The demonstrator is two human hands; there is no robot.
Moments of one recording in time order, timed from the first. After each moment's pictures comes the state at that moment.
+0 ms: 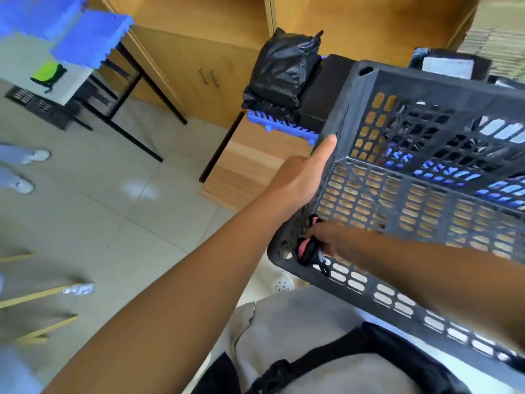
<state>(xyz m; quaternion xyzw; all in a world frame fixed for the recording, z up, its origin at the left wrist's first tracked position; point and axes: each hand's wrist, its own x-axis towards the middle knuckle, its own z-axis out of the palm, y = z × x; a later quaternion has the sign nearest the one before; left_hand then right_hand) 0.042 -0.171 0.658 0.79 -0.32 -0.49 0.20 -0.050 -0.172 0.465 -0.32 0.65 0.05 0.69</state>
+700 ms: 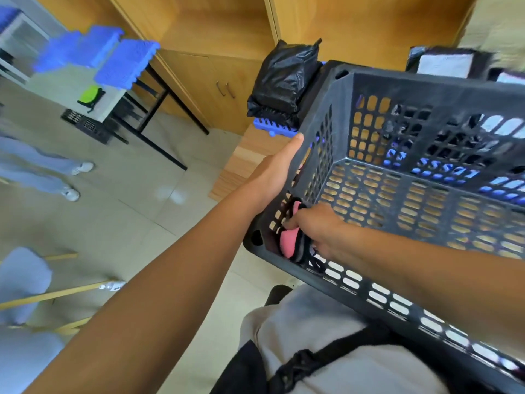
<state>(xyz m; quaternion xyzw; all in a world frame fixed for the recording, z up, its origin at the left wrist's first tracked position) 0.036 -0.173 0.645 0.77 -0.27 -0.50 0.29 -0.071 -0.156 0.587 -0.35 0.57 -0.09 0.74</state>
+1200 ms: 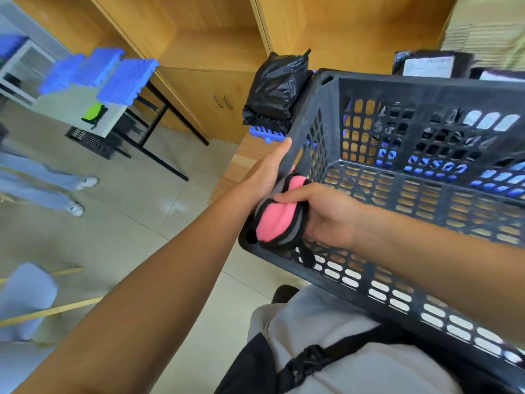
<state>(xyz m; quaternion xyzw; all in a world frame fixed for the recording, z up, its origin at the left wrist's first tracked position) 0.042 -0.176 0.632 0.73 -0.26 -0.51 0.36 -0.096 -0.166 0.646 -0.25 0.37 -0.08 0.89</state>
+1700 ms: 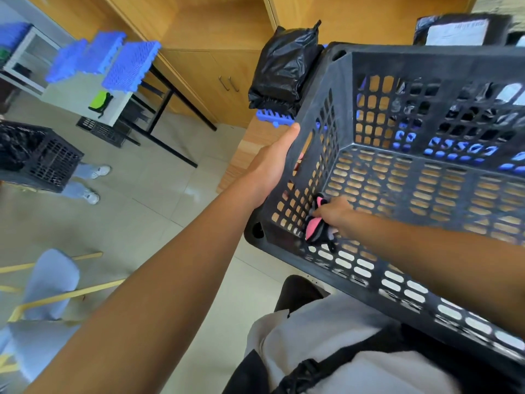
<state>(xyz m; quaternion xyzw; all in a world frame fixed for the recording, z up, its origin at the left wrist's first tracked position) 0.045 -0.178 0.631 0.81 -0.20 -0.48 0.28 -0.077 -0.191 0.478 -0.45 0.61 0.01 0.65</state>
